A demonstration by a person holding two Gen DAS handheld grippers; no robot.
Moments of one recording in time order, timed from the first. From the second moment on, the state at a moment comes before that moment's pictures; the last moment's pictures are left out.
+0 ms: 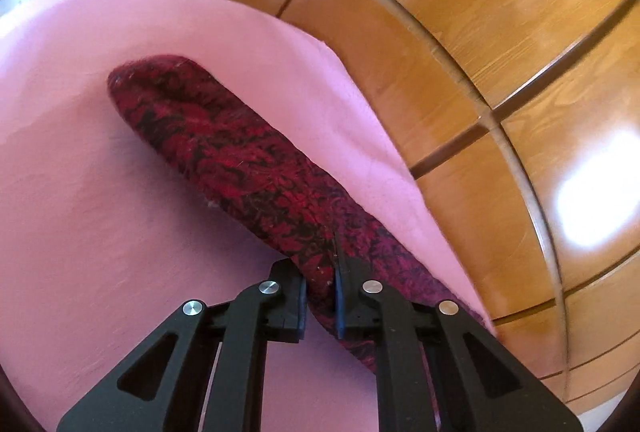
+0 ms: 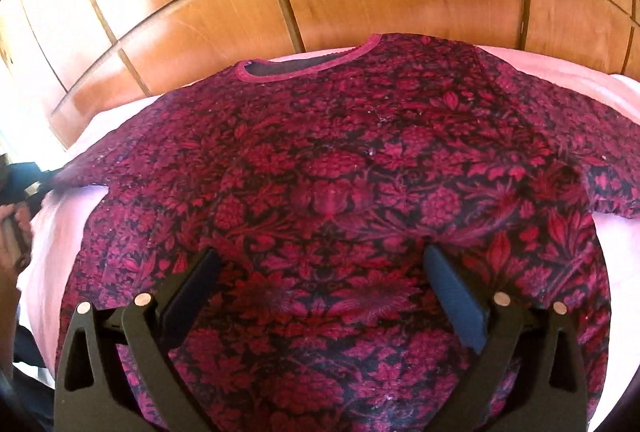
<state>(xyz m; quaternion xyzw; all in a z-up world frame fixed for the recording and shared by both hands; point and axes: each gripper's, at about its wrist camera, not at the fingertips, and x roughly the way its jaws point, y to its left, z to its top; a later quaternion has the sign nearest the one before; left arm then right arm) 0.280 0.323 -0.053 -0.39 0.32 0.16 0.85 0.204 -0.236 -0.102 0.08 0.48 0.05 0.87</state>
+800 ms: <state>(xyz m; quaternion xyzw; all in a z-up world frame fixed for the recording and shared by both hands) 0.163 0.064 -0.037 -0.11 0.38 -0.09 0.91 0.106 -0.363 -0.069 0.19 0.47 -0.06 0.86</state>
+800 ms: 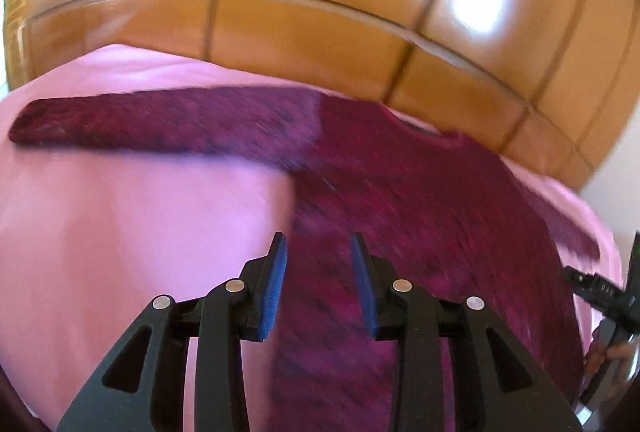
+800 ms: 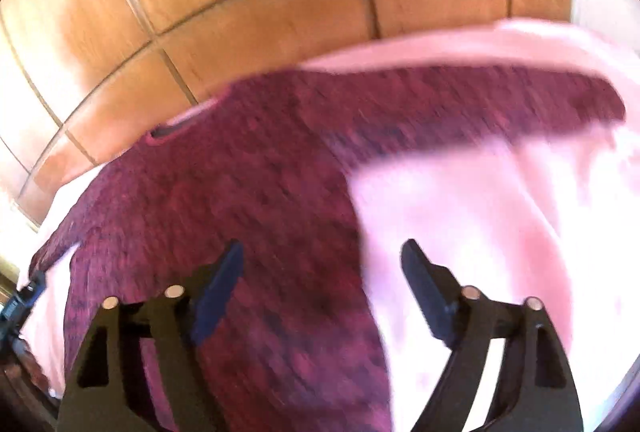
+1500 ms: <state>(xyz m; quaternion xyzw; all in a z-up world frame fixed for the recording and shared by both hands) 0.100 0.037 -0.056 -0.05 0.42 -0.12 0.90 0.024 -0.388 -0.066 0.22 0.49 0.01 0.84</state>
